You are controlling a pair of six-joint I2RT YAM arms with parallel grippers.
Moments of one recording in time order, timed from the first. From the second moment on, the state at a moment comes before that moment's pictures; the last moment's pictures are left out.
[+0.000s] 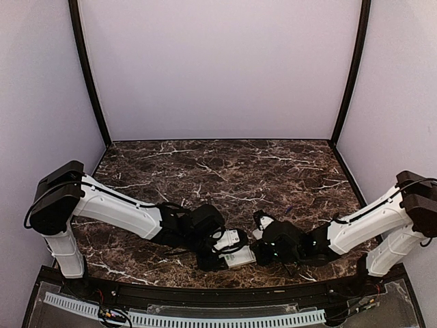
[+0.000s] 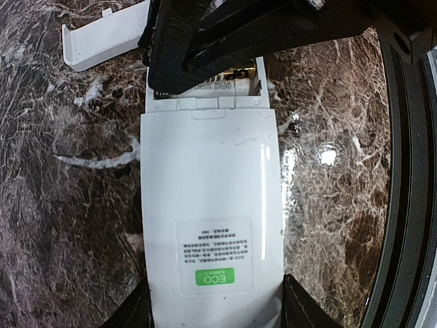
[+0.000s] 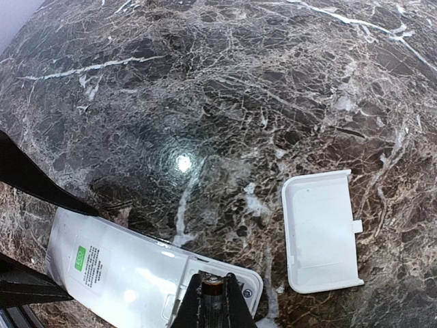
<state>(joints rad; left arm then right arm) -1.18 1.83 1.00 -0.19 0.14 0.13 1.25 1.50 0.51 0.15 0.33 0.68</state>
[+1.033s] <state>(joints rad) -1.18 1.83 0.99 -0.19 0.13 0.11 1.30 1.53 0.64 -0.12 0.42 0.76</state>
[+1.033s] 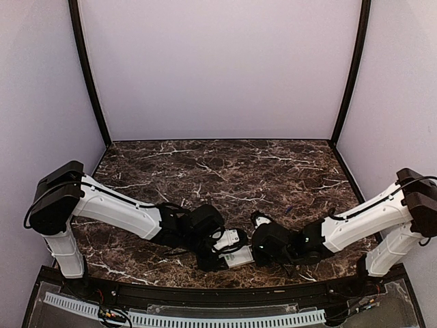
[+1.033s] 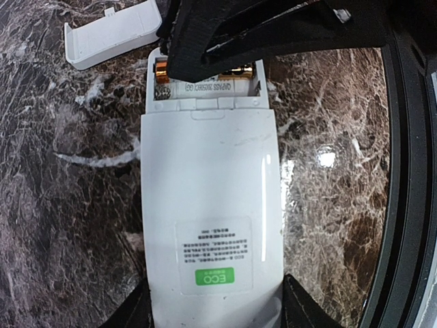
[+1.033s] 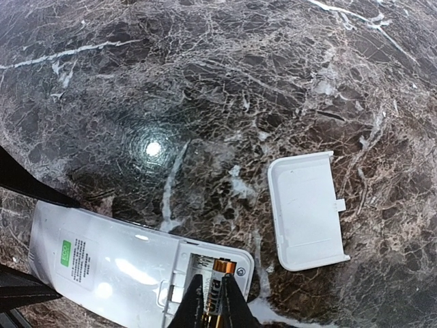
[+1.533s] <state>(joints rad) -1.18 1.83 0.99 -0.19 0.13 0.11 1.21 1.44 0.71 -0.36 0.36 0.71</state>
